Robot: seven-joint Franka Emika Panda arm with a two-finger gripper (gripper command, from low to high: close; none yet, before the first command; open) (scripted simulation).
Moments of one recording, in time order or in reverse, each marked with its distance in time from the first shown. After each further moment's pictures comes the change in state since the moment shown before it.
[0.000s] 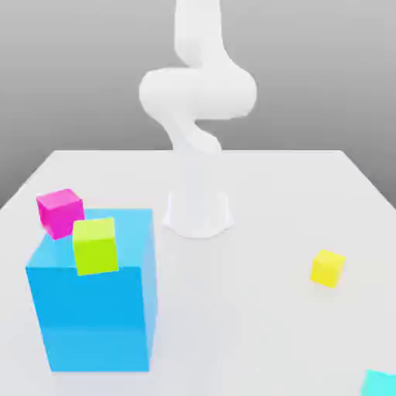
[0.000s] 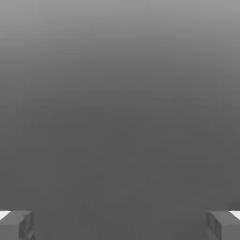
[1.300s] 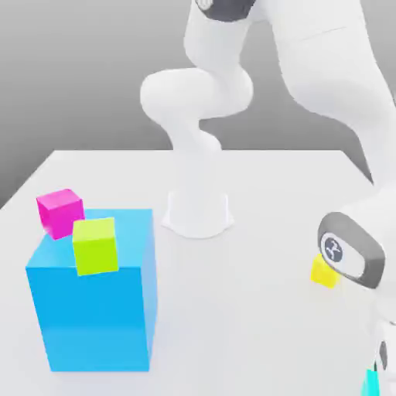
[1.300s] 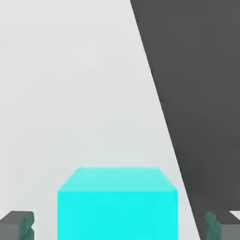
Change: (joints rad) arm 0.343 1.303 0.091 0.192 -0.114 0.366 -0.684
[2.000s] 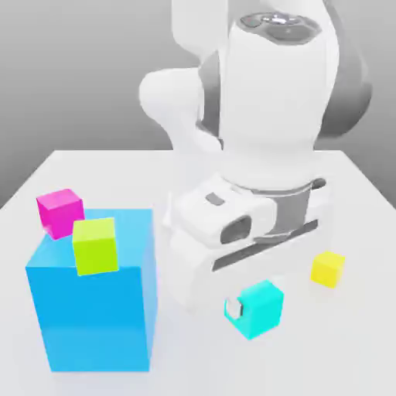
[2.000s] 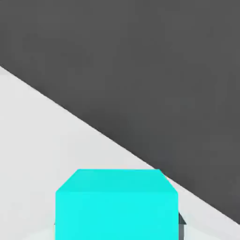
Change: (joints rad) arm -0.277 -0.590 -0.209 -0.144 0.102 -0.442 0.377
